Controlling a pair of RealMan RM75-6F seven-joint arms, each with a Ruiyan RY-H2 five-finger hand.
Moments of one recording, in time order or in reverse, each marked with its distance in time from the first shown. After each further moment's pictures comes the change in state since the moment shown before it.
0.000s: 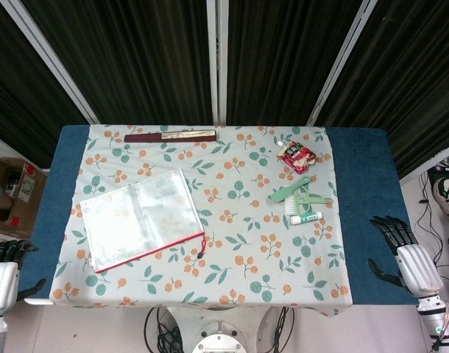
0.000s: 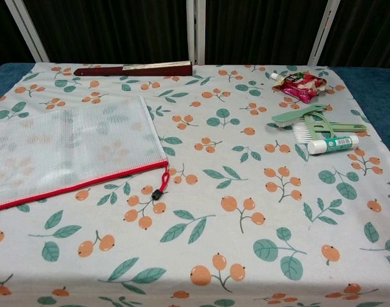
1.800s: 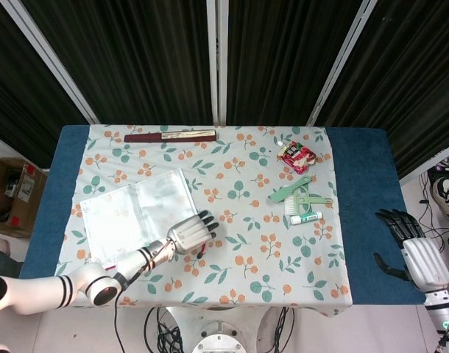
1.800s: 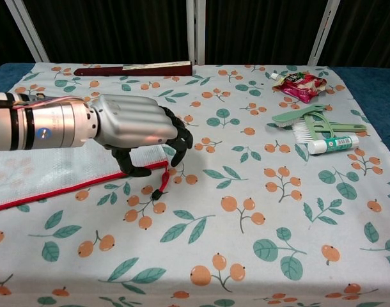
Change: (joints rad) left arm -0.906 -0.335 -0.195 0.101 -0.070 -1.075 0.410; right arm 0.024 0.086 0.010 -0.081 0.043 -0.037 -0.029
